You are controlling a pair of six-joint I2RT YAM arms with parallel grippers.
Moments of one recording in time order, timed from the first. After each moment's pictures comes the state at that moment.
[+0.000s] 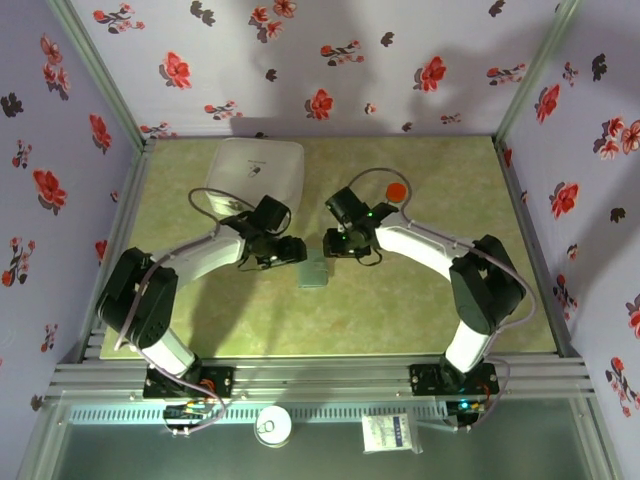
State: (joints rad) left arm -0.62 1.61 1.01 -0.51 0.18 -0.70; right arm 0.74 1.73 1.24 -0.67 -0.07 0.62
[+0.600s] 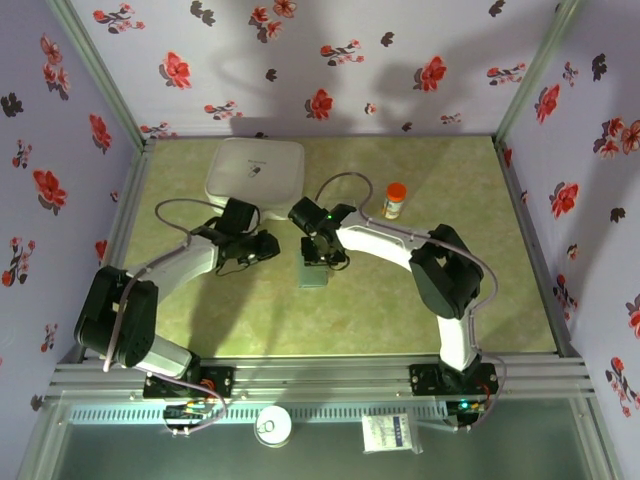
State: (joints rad) left arm -0.46 1.48 0.85 -0.36 0.24 -0.68; right arm 0.87 1.96 1.47 -0.81 0.02 0.76
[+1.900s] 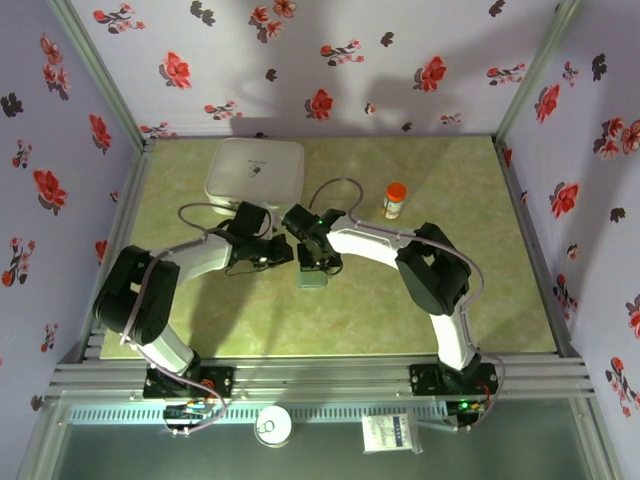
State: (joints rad) left arm -0.51 1.63 0.85 -0.21 0.45 -0.67; right arm 0.90 2.02 1.48 -0.80 0.05 0.77
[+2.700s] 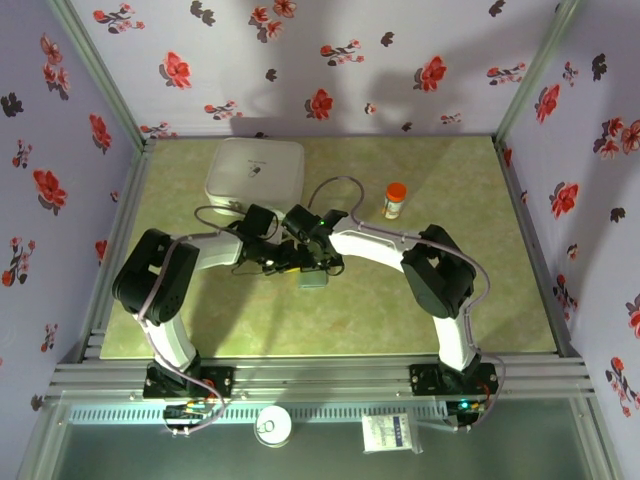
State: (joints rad) left arm -0.50 1.78 0.88 -0.17 0.58 -0.61; right arm 0.90 1.99 1.47 -0.82 0.10 0.73
